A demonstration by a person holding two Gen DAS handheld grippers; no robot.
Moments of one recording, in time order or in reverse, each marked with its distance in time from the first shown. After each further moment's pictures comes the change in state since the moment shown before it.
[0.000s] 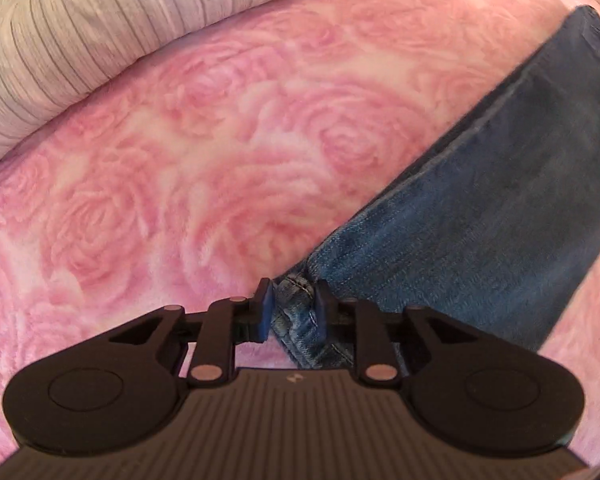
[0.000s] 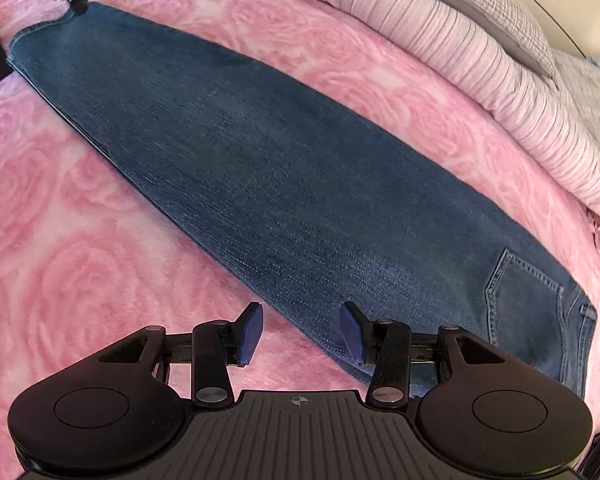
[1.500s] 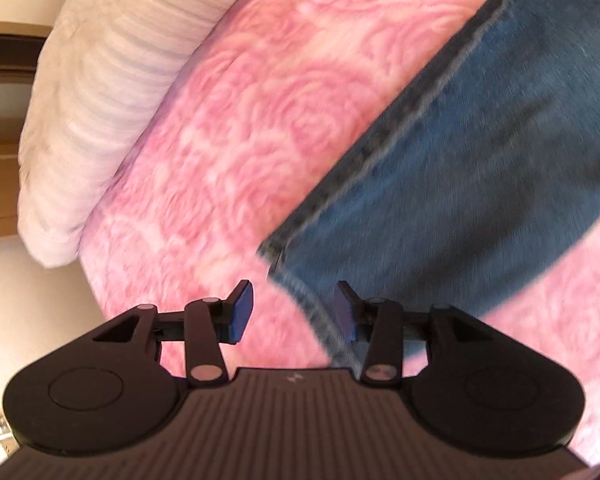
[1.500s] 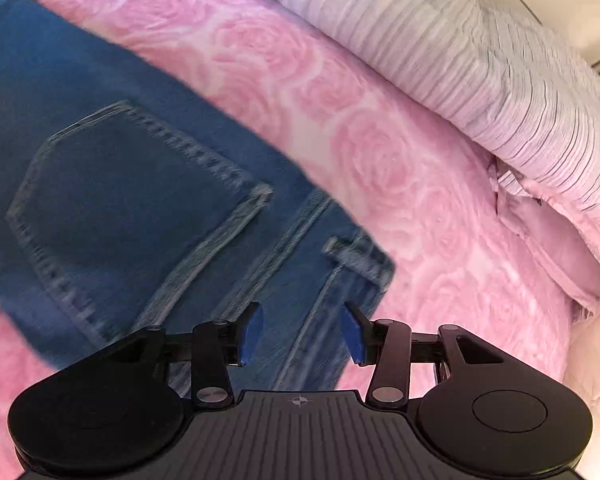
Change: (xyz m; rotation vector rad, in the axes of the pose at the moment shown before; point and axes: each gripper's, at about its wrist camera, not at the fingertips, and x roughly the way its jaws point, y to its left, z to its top) left arm -0.054 -0.161 0.065 0.164 0.427 0.498; right arm 0.047 -0.376 -0.101 -0.150 0.003 -0.087
